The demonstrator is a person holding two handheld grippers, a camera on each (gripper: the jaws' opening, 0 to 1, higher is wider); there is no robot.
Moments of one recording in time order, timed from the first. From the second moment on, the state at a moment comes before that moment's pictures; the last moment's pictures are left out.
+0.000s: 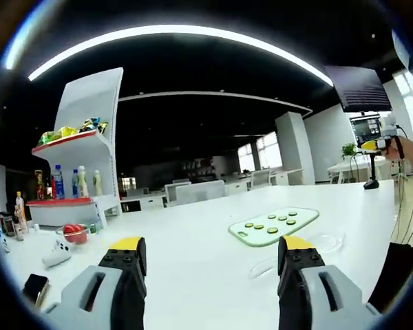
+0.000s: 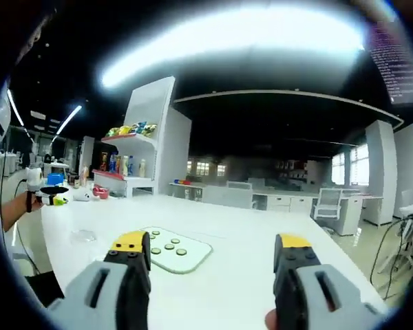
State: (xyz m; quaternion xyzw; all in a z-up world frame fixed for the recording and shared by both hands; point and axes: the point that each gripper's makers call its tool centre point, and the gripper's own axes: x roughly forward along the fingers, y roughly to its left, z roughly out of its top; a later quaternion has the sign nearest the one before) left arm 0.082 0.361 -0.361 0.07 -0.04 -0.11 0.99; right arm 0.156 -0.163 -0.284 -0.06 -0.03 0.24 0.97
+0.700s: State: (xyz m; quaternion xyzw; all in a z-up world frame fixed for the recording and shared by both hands) left arm 0.069 0.337 -0.368 0.10 -0.03 -0.16 0.98; right arm 0.225 -0.040 -0.300 -0.18 0.11 0.40 0.89
